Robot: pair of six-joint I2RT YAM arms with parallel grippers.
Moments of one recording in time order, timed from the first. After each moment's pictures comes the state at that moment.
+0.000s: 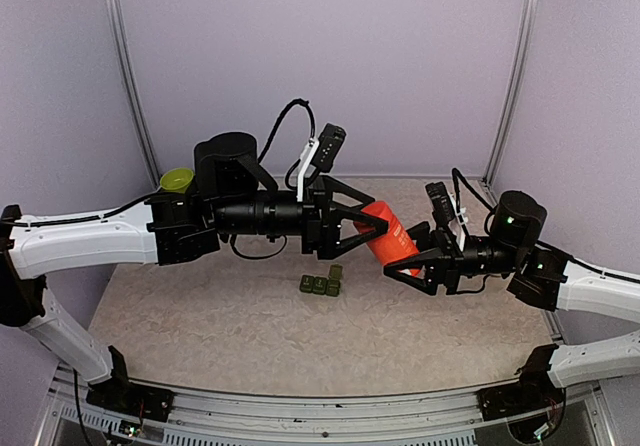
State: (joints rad) left arm -1.09 1.49 1.26 0.20 0.44 -0.26; right arm 0.79 0.98 0.61 0.37 -0.75 0.21
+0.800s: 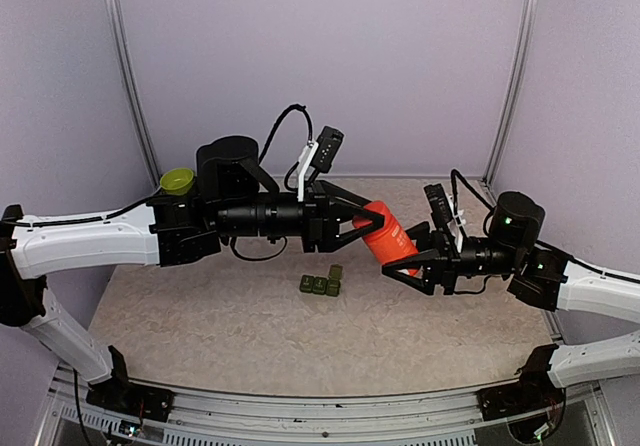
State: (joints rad) left arm -1.08 1.50 1.24 0.20 0.40 -0.31; right arm 0.79 0.98 0.61 0.34 -0.71 0.17
